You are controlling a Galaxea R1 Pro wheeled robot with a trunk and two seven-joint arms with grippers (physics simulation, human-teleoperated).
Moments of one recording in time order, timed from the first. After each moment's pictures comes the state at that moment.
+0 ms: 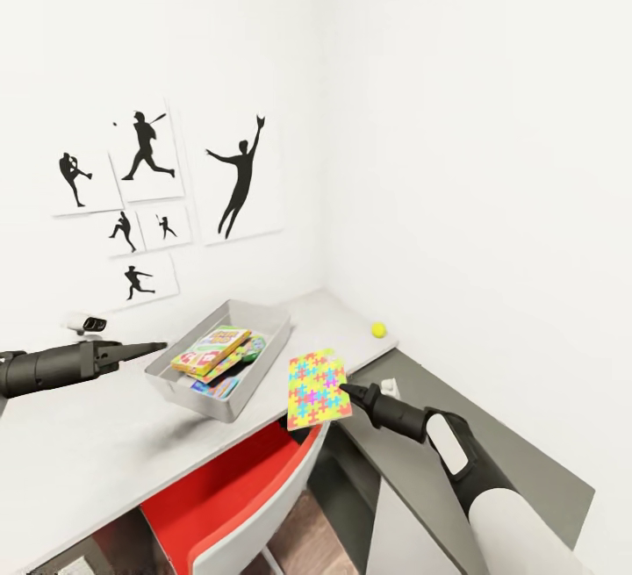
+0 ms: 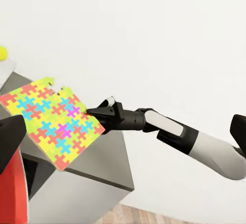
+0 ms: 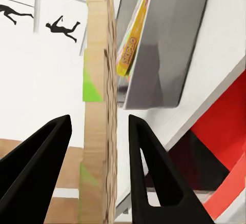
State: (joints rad) left arm -0.57 0.47 0.28 -1.33 0.22 1.04 -1.57; right arm -0.65 0.03 -0.12 -0.64 -0.62 0.75 0.67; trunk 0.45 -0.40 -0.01
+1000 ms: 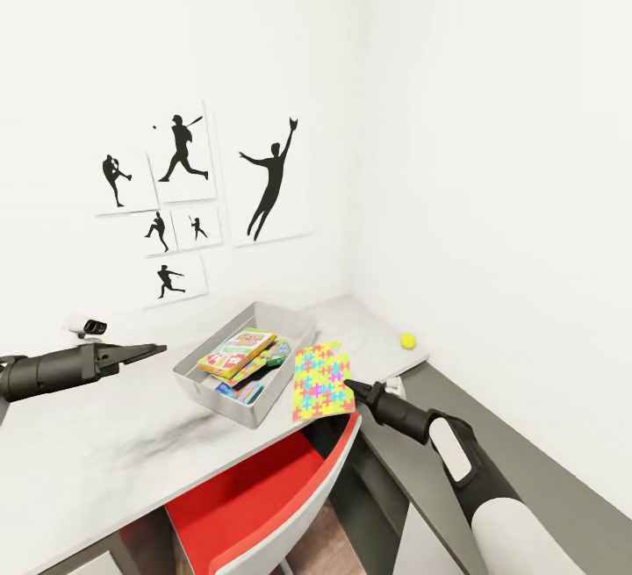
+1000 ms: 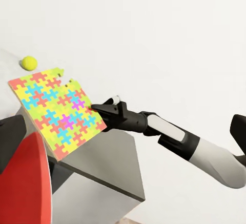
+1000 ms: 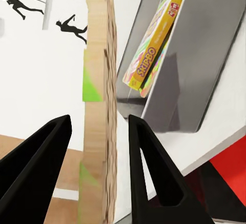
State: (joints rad) left arm -0.57 0.46 0.29 -1.29 0.22 1.03 -1.57; right arm -0.61 0.04 -0.13 -0.70 -0.62 0.67 0.68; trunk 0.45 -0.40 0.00
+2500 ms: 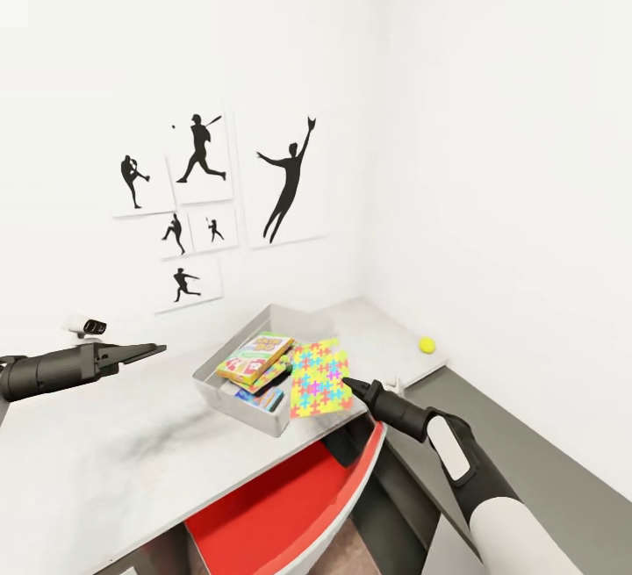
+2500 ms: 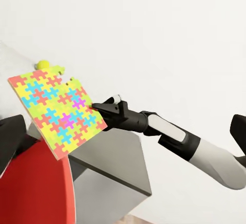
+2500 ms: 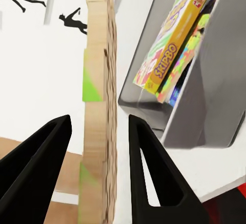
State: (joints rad) left arm -0.57 0.46 0.29 -1.28 0.22 1.03 -1.57; right arm -0.61 0.04 -0.12 -0.71 -0.62 0.66 0.68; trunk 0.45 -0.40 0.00
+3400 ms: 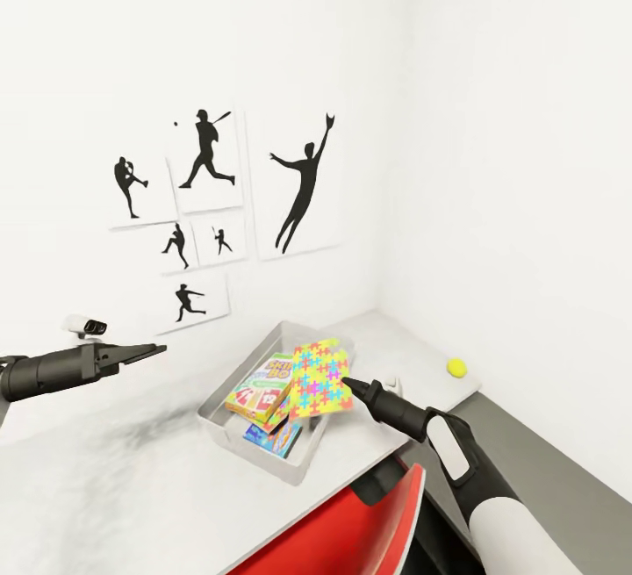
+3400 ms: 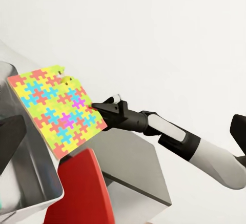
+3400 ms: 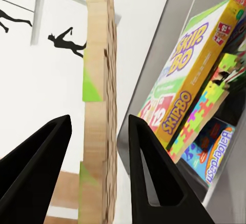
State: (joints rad) left arm -0.57 0.46 0.29 -1.28 0.22 1.03 -1.57; right arm -0.61 0.04 -0.12 -0.71 -0.62 0.66 0.68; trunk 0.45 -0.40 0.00
